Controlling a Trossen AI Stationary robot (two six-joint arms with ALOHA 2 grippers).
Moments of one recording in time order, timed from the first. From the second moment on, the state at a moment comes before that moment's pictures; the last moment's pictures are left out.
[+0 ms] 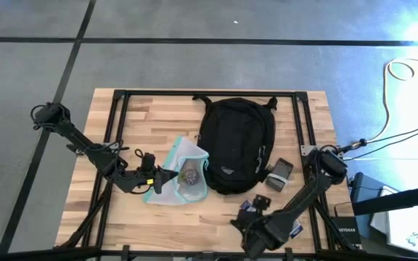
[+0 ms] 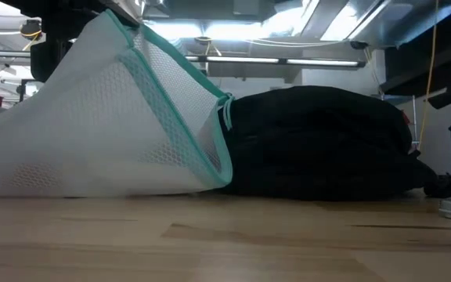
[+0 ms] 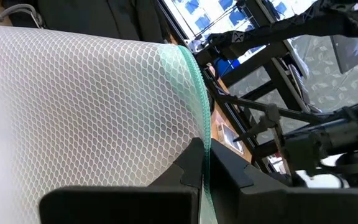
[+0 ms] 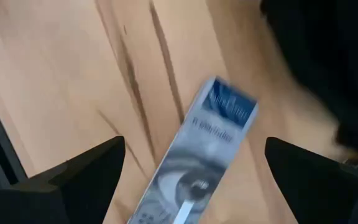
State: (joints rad) left arm -0.64 1.15 0.52 0.27 -0.85 -1.19; right arm 0.80 2.03 1.62 -1.18 0.25 1.15
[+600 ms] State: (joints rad) left arm -0.64 1.15 0.52 0.27 -0.87 -1.18; right arm 0.73 2.02 1.37 -0.97 0.06 1.14
